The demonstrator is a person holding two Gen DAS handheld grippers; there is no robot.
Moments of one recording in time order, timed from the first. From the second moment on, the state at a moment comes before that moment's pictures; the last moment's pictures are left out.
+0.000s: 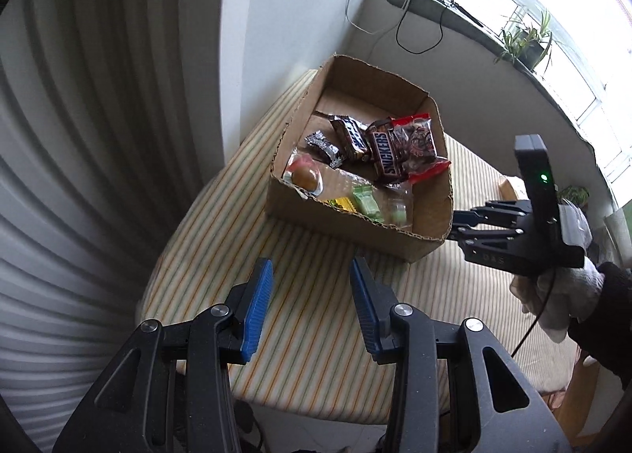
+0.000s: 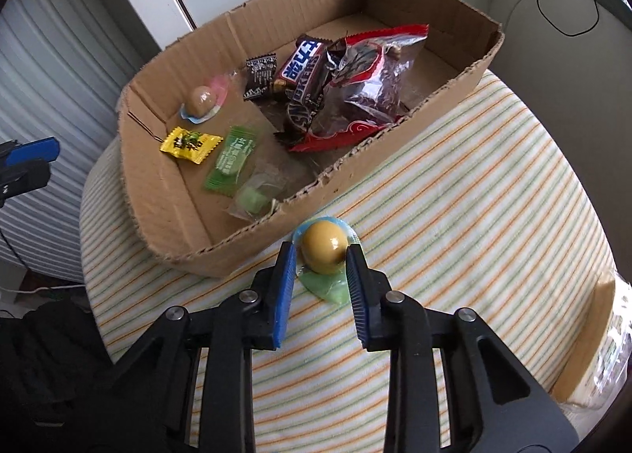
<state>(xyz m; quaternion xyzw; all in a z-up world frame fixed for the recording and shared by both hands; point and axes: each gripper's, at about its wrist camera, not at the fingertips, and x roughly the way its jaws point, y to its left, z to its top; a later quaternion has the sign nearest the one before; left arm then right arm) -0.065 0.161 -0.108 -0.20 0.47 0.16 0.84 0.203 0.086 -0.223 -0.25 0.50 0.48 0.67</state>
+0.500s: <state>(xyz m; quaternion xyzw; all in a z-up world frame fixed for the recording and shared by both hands) -0.057 0.153 -0.104 -0.19 0.47 0.14 0.85 0.200 0.059 -0.219 -0.25 0.50 0.47 0.68</state>
